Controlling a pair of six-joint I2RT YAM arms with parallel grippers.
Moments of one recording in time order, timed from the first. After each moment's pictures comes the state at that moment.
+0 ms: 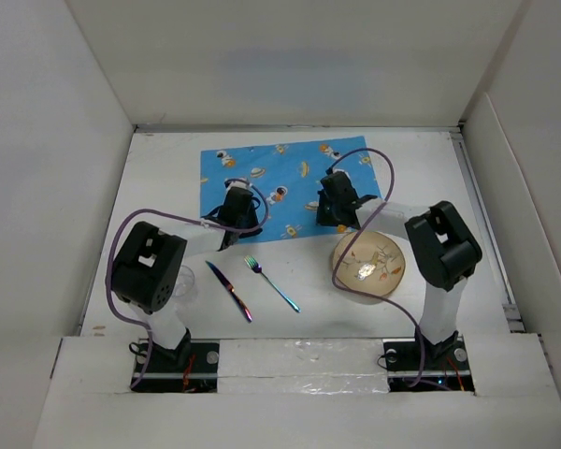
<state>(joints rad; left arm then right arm) -0.47 1.69 0.83 0.07 -0.11 -0.58 0.54 1.93 1.20 -0.14 0.10 0.53</state>
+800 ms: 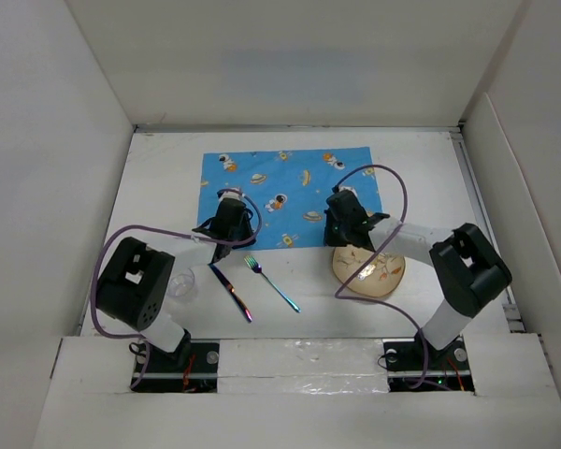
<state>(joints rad) -0.47 1.56 0.68 0.09 -0.11 -0.58 0.62 1.68 0.92 -0.13 0.12 0.58</state>
